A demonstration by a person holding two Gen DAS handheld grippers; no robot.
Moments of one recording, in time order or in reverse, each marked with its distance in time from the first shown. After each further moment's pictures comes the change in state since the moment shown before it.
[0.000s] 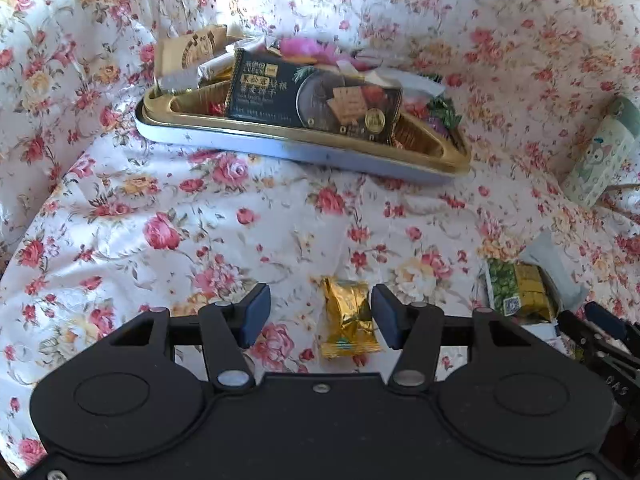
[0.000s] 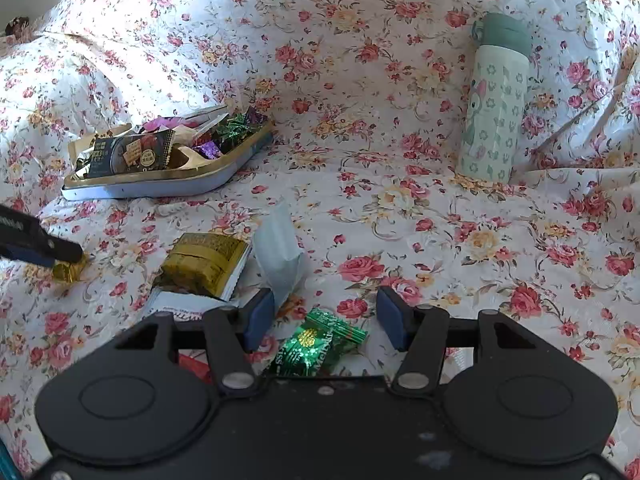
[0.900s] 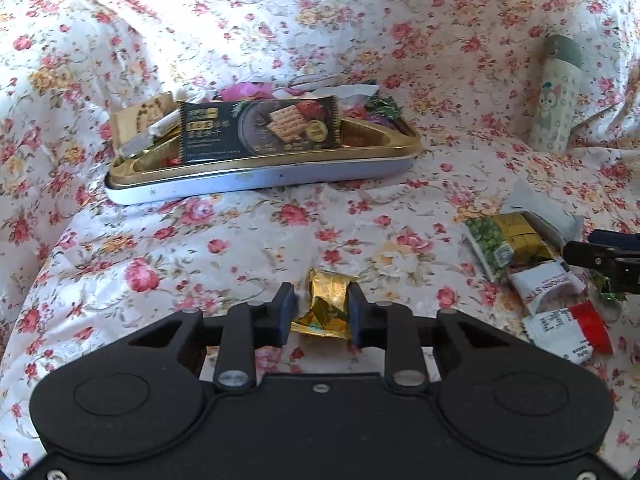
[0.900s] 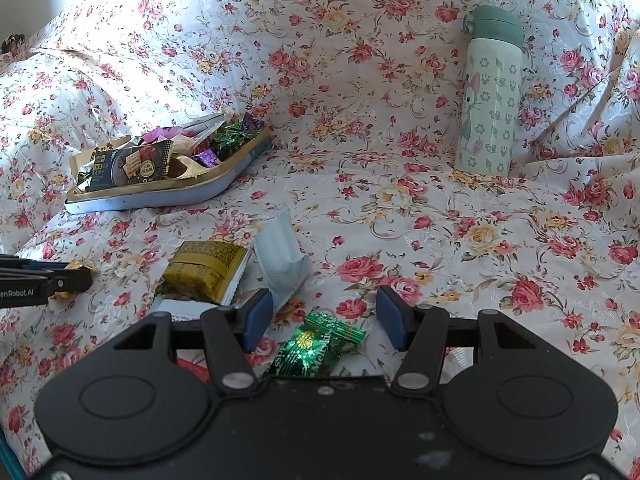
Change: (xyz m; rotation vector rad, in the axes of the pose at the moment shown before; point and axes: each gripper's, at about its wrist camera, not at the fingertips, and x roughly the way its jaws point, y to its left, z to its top) left arm -0.002 -0.020 -0.031 0.275 -0.166 -0.015; right arm 0.000 -0.004 -0.001 0.035 -0.008 0.015
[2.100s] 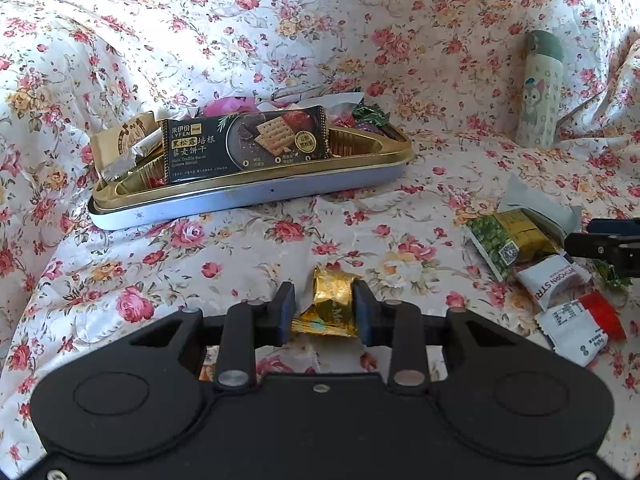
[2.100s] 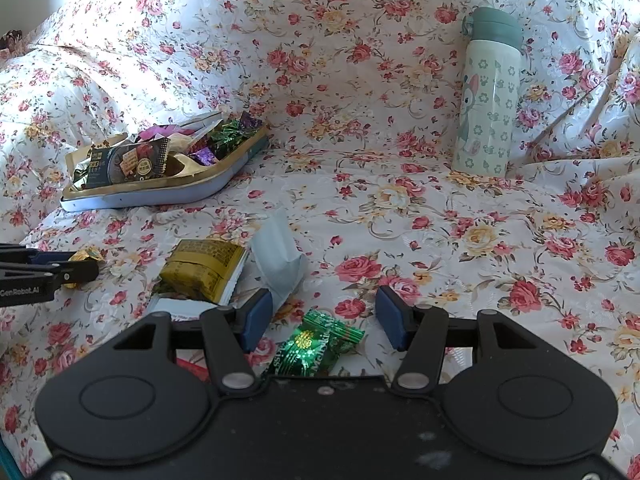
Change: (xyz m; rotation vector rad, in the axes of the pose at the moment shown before) left arm 0.007 0.012 -0.001 0.070 -0.048 -0.038; right arm 0.000 0.000 0.000 -0.011 0.002 -0.014
